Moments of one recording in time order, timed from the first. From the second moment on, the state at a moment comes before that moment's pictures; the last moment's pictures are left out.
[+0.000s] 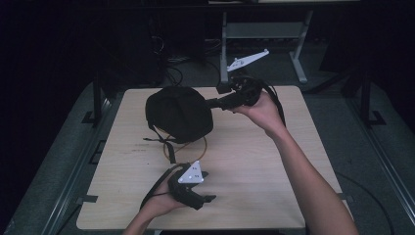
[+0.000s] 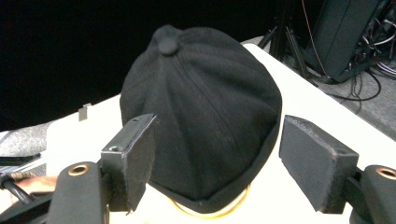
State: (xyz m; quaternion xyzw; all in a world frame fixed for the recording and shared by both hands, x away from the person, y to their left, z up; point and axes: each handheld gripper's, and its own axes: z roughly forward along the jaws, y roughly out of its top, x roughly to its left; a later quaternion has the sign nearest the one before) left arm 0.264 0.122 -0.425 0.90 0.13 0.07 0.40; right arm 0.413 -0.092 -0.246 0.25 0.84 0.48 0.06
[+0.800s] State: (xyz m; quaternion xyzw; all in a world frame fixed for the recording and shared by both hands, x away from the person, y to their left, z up) left arm 0.265 0.120 -0.426 0.90 0.13 0.08 0.41; right arm 0.396 -0.152 -0.274 0.29 0.83 0.48 0.06
